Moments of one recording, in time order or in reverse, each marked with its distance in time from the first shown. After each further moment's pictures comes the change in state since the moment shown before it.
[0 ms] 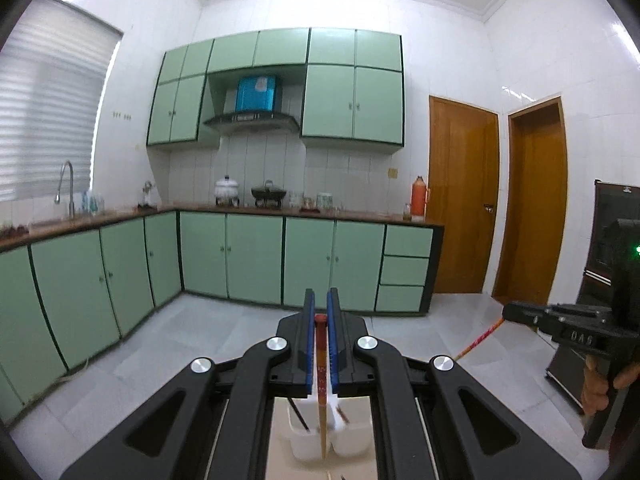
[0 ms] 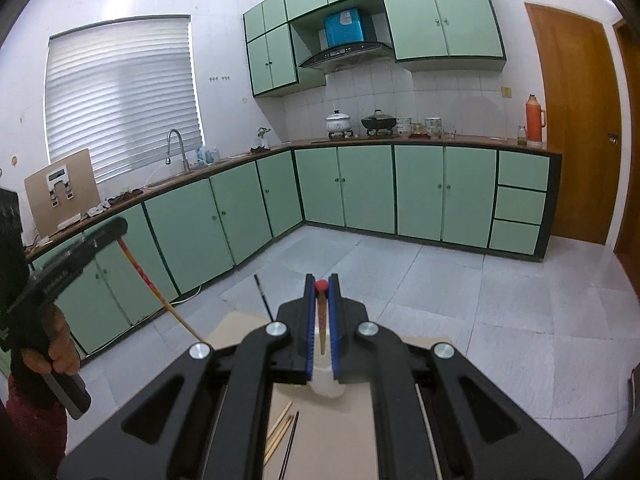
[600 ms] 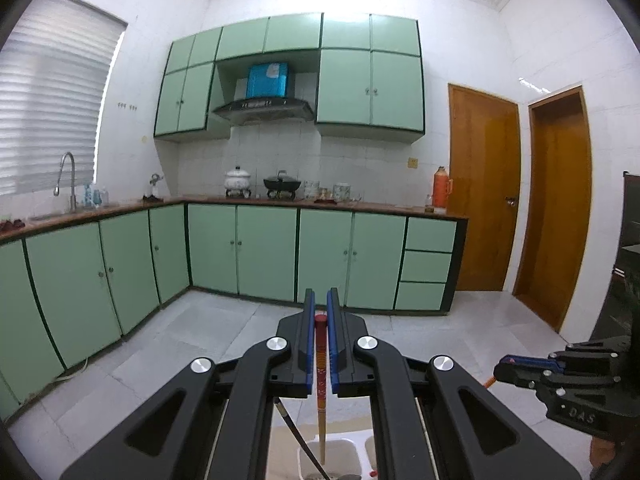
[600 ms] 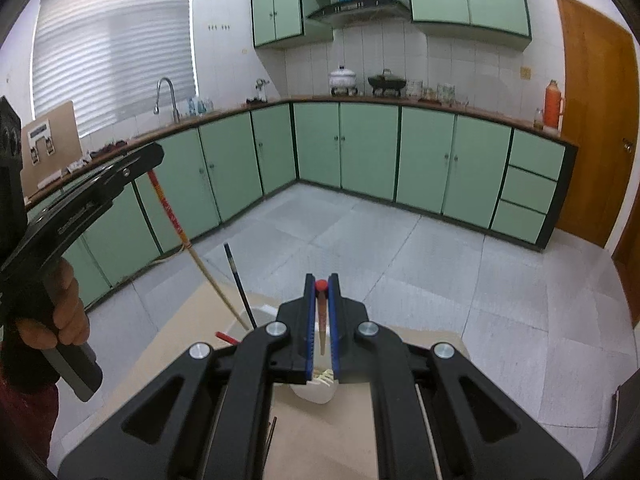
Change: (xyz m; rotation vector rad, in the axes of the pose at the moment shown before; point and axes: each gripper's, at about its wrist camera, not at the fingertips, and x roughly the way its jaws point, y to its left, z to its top) left arm 0.126 0.018 -0.028 -0.017 0.040 0.057; right arm 0.122 0.008 -0.015 -0.069 0.174 -0.028
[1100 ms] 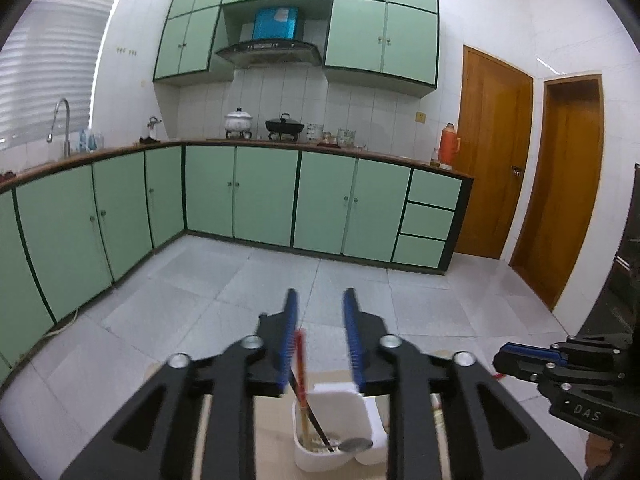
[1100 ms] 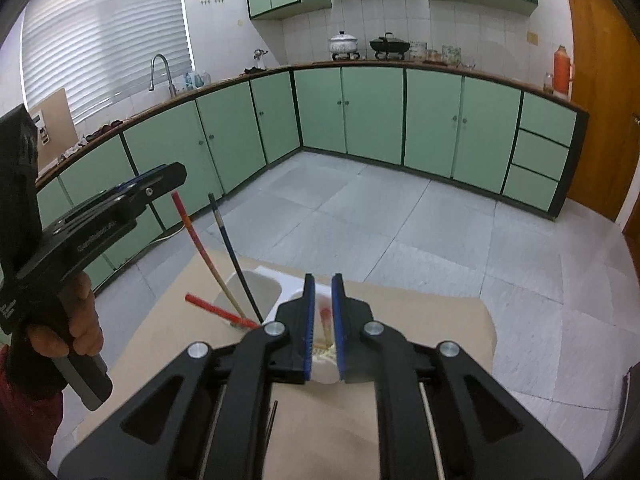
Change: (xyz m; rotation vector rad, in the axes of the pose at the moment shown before) left arm 0.040 0.018 -0.058 -0.063 0.184 -0.018; right arm 0.046 -0.001 -0.030 0.037 0.108 0.031
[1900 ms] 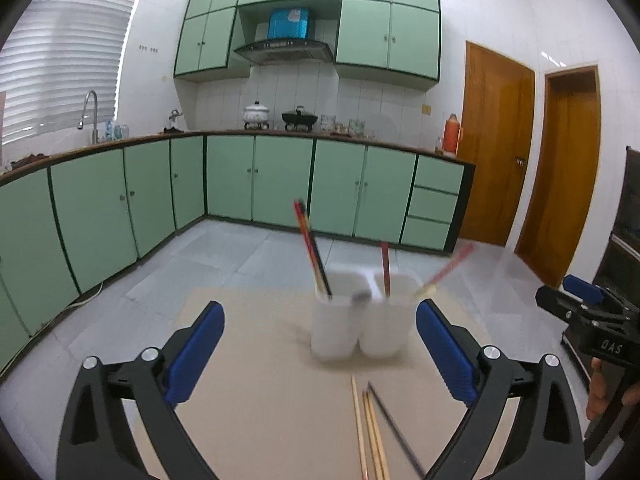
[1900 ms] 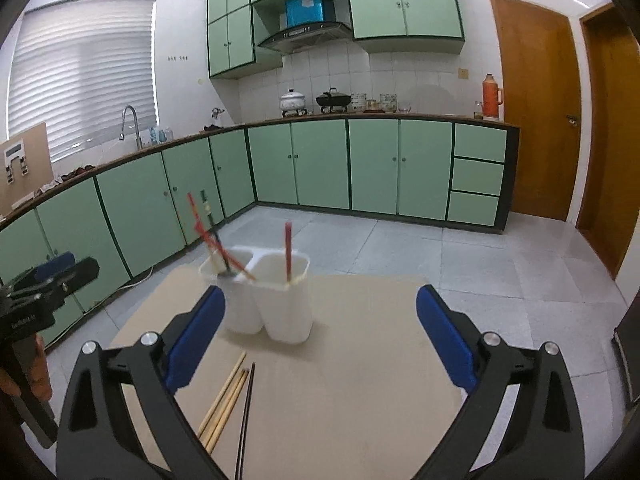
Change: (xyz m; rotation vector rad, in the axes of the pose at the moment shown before) left arm -0.134 0.000 -0.113 0.006 0.021 0.056; right arm -0.097 0.006 -0.133 0.086 -0.264 -0.177
